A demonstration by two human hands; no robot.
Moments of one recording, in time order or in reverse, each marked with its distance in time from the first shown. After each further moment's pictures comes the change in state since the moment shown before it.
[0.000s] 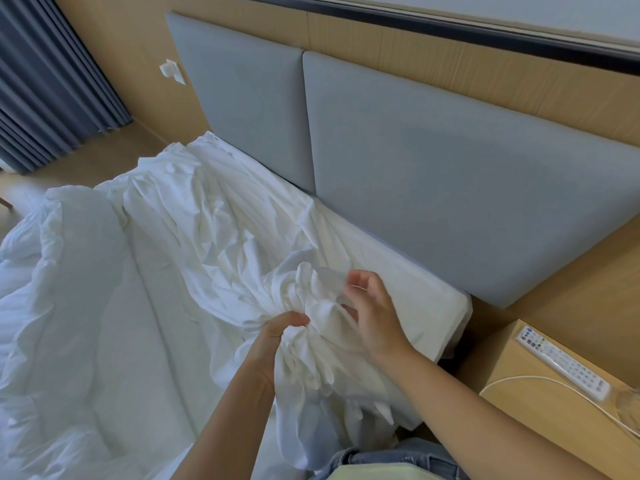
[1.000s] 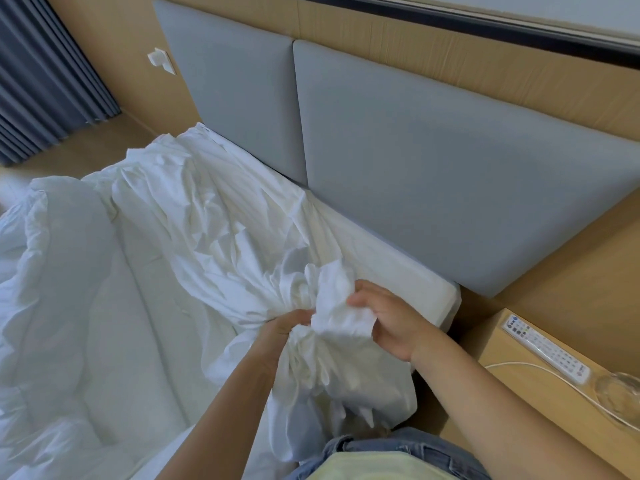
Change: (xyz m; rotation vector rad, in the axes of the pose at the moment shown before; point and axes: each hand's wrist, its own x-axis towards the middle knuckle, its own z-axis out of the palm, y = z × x) left_hand 0.007 -0.016 0.008 0.151 0.082 0.033; right_hand -0.002 0.003 -0.040 0.234 -0.309 0.342
